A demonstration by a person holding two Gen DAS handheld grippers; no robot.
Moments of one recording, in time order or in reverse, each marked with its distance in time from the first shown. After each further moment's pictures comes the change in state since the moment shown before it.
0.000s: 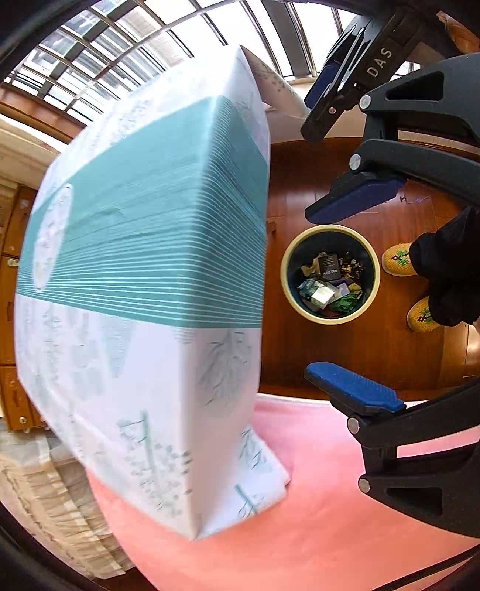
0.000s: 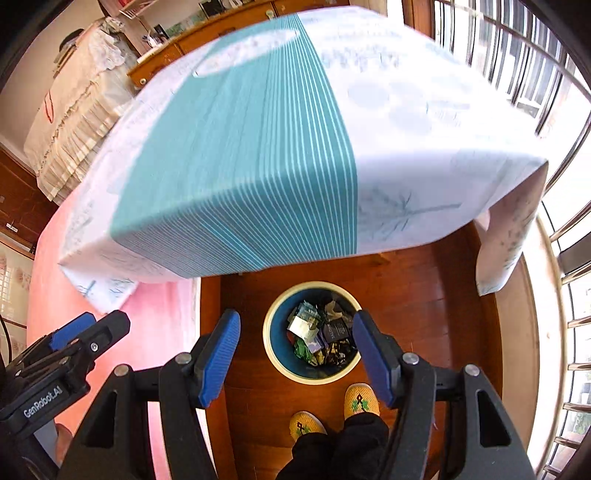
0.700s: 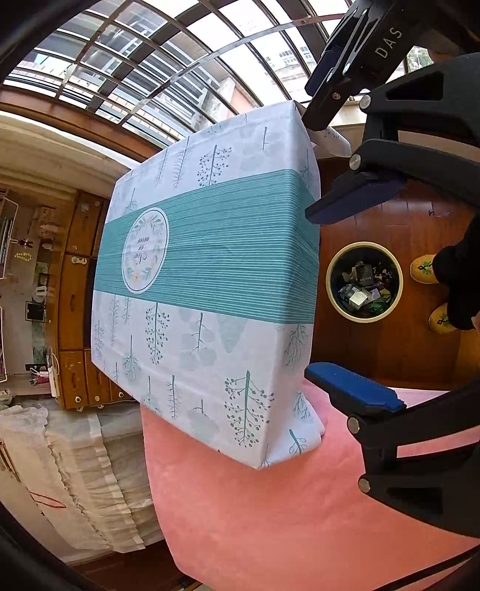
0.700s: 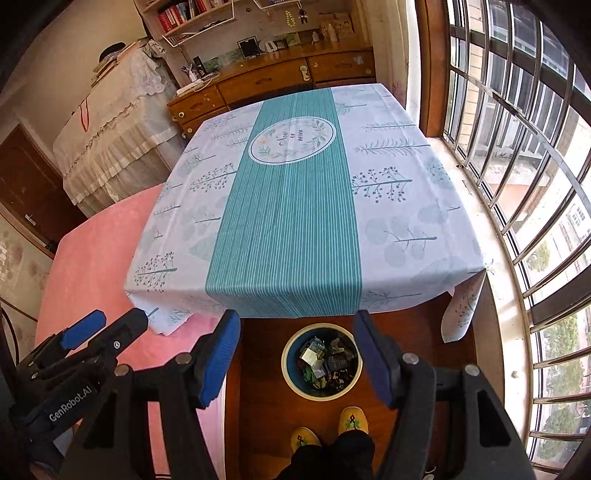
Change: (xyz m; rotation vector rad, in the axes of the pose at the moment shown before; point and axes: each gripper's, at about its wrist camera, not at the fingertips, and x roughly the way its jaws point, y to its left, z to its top) left arm -0.158 -0.027 0.033 -0.024 -0.176 0.034; right arm -0.153 0.041 0.048 -0.094 -0.135 0.027
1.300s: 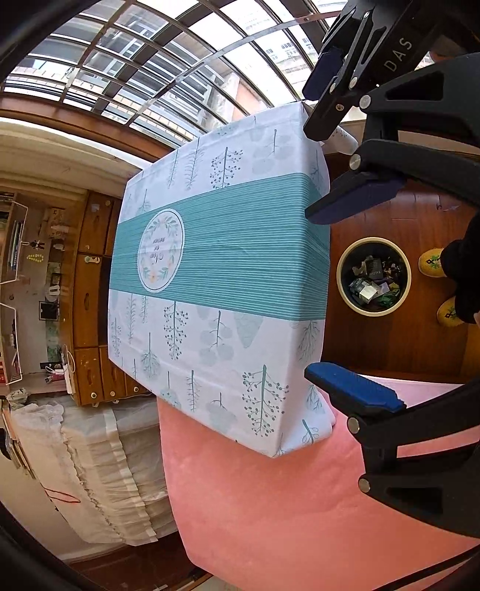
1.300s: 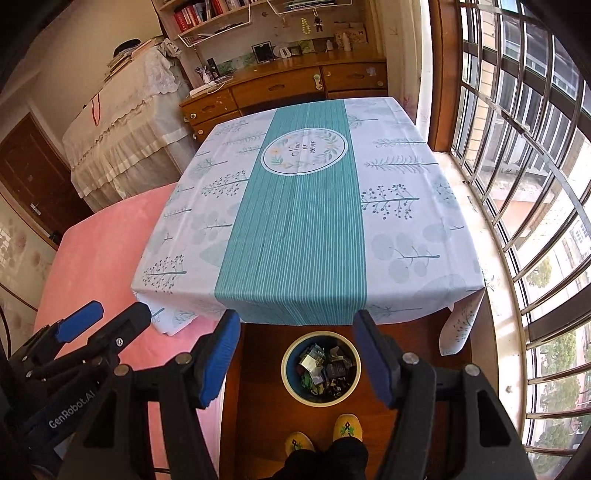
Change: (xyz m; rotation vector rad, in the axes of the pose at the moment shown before) left arm -0.021 -0.011 0.005 0.011 -0.044 0.034; right arm -0.013 0.011 0.007 -0.051 -0.021 0.008
